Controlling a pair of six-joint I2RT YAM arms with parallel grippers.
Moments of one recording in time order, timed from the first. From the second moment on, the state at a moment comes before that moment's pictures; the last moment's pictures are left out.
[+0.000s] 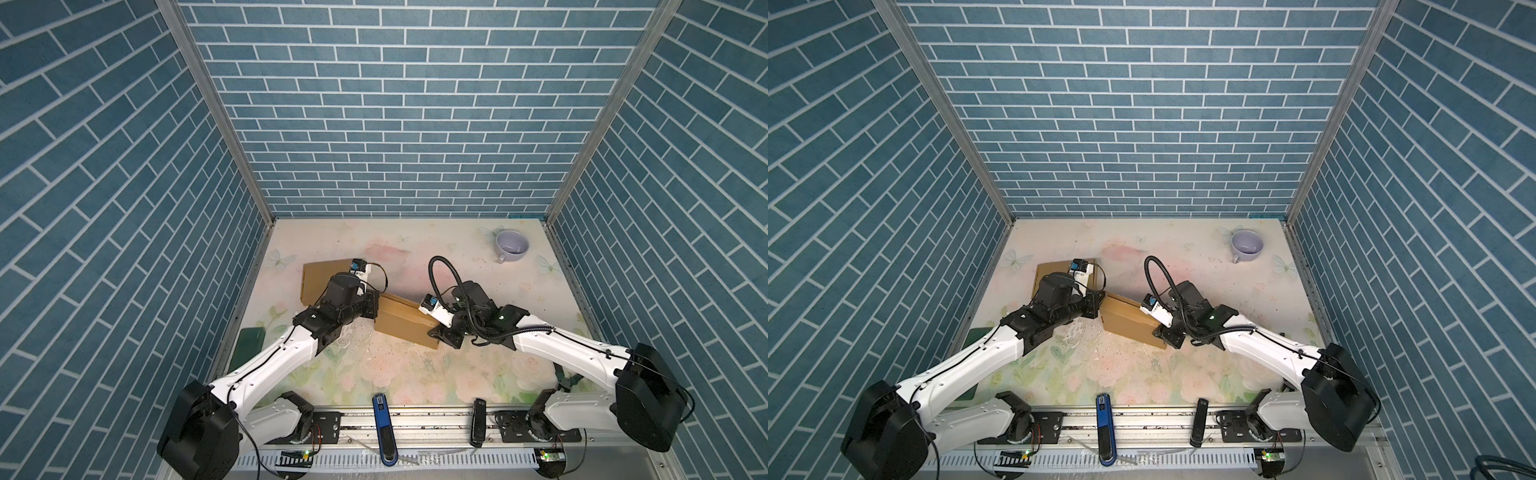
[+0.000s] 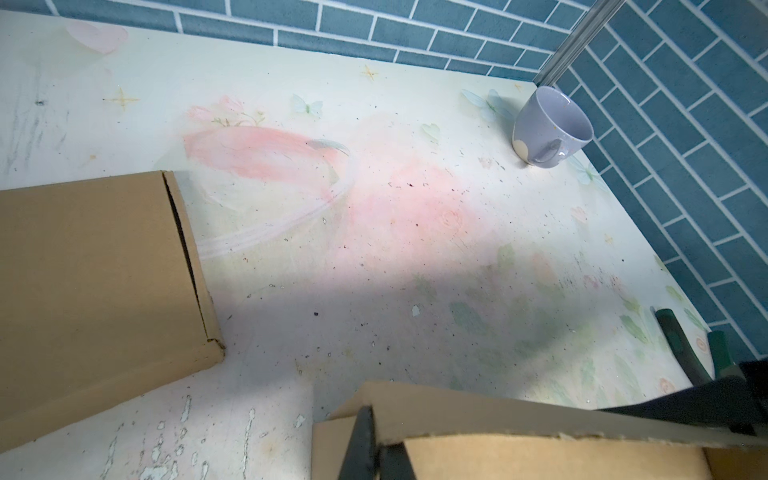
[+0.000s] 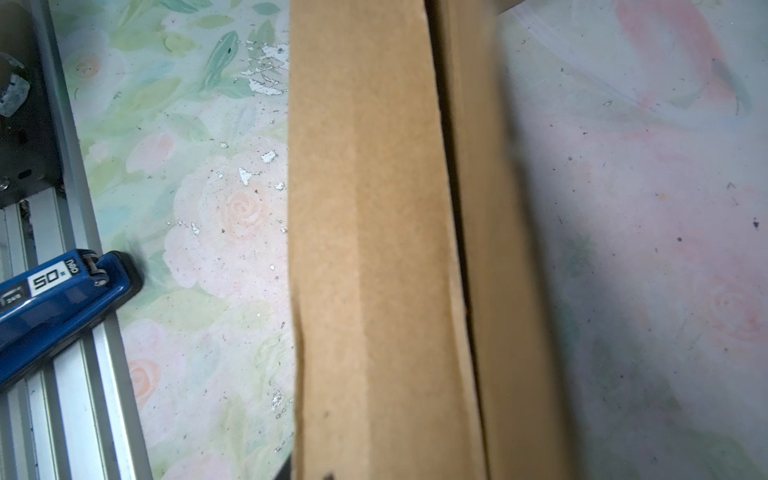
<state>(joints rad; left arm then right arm) -0.55 1.13 0.68 -0.15 0.07 -0.40 0.82 1.30 0.78 -0.36 -0.26 -0.29</state>
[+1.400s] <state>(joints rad) -0.68 1.10 0.64 -0.12 -0.19 -0.48 0.83 0.96 0.91 -0.52 -0.02 -0.05</state>
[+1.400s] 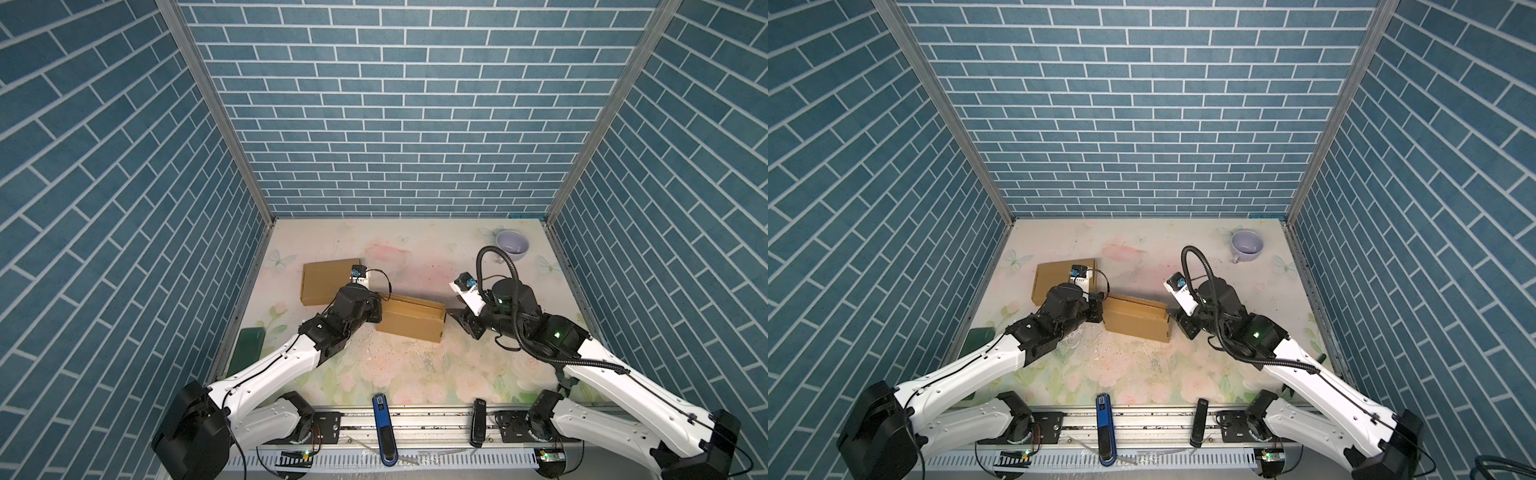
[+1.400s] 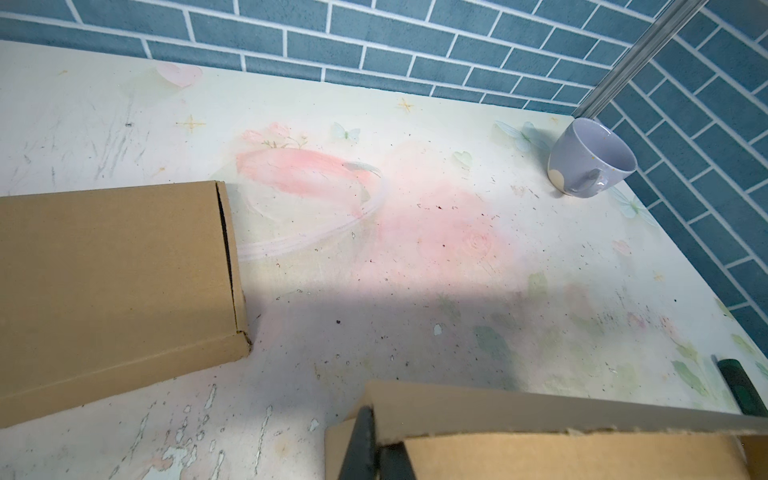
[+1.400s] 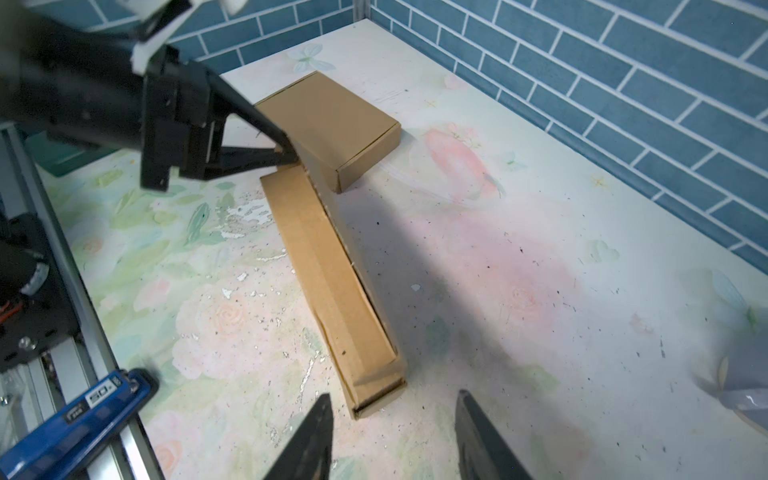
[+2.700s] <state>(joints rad) -0.71 1.14 0.68 -0.15 -0.25 -0.54 0.88 1.43 1.36 -1.01 0.00 0.58</state>
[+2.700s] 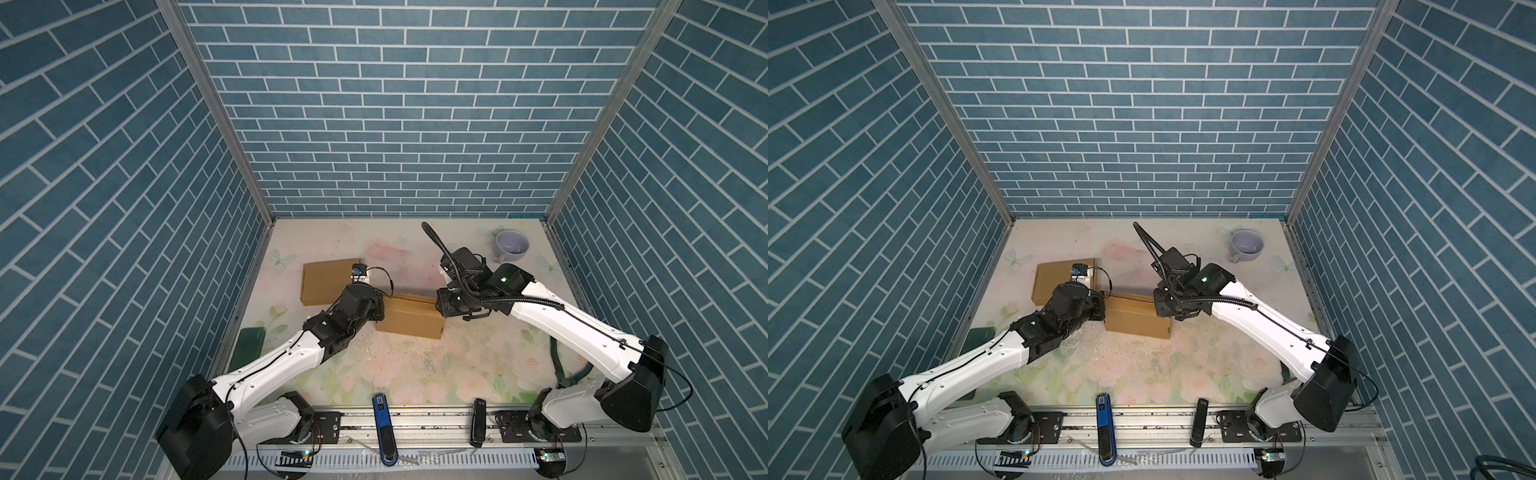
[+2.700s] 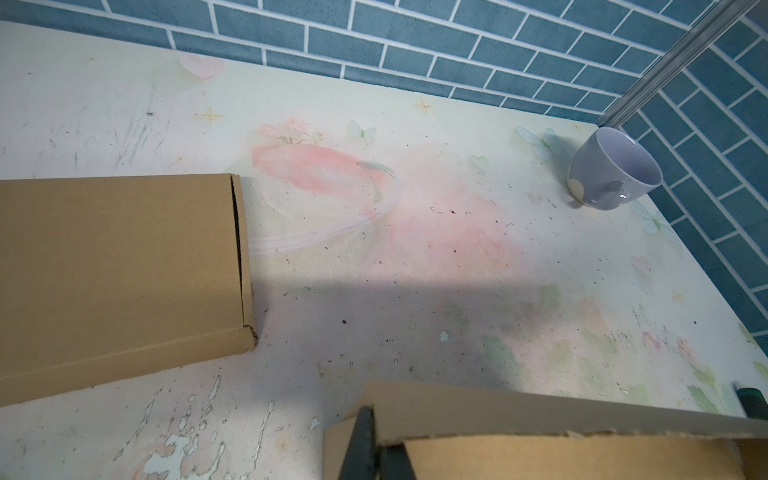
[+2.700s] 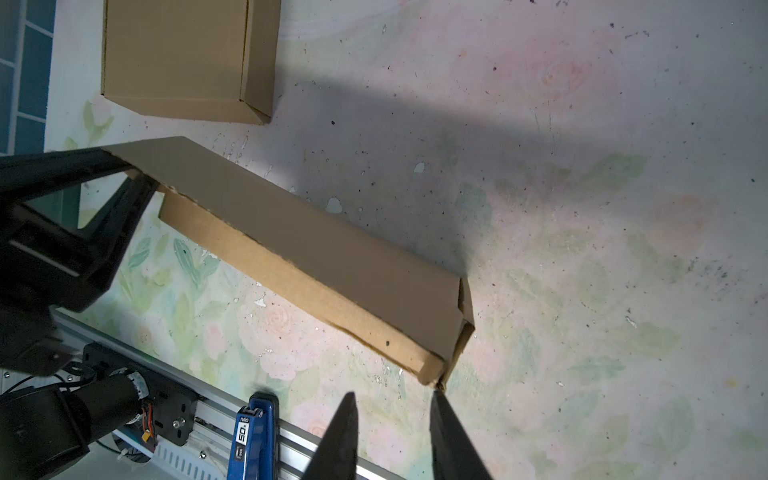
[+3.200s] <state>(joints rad) -0.71 1.14 0.68 -0.15 -0.25 -0.54 0.87 1.48 1.34 -1.01 0.03 0.58</state>
